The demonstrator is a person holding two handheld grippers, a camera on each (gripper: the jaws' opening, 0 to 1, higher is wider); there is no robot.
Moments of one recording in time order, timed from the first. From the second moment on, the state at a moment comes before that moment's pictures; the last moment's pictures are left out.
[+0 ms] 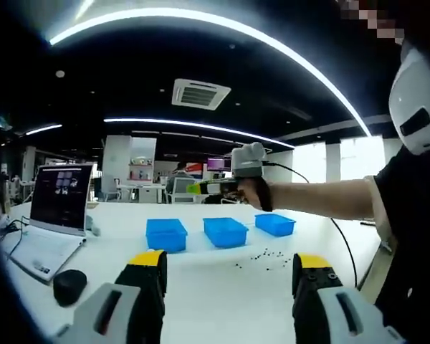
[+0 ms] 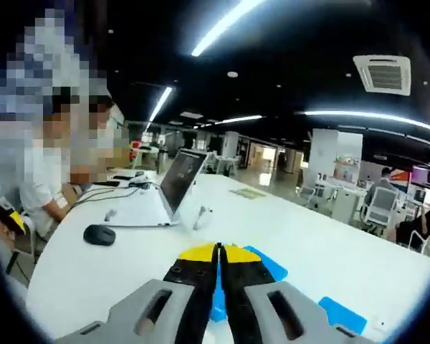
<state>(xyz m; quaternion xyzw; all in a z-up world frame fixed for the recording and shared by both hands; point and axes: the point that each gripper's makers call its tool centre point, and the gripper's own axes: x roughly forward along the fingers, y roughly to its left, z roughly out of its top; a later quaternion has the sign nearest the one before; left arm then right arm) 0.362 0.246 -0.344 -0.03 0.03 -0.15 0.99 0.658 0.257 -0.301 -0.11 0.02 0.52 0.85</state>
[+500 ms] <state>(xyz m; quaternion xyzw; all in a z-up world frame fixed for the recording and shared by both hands) 0.359 0.249 -0.345 -0.03 0.03 -0.14 0.99 0.695 0.290 -0.325 -0.12 0.06 0.49 0.86</state>
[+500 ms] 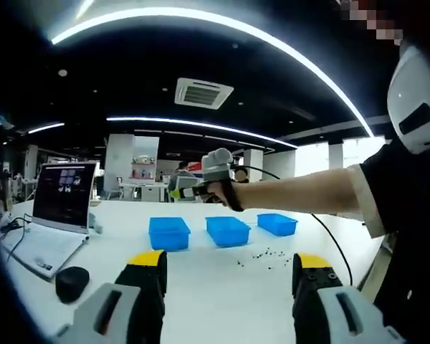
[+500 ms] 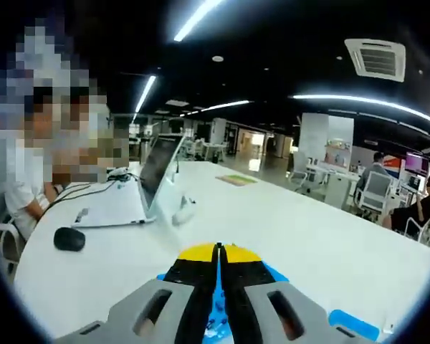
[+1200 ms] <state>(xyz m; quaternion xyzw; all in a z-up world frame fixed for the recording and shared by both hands) 0.372 0.235 -0.340 -0.02 0.03 -0.17 0.98 0.634 0.211 -0.299 -0.11 0.02 0.51 0.85</state>
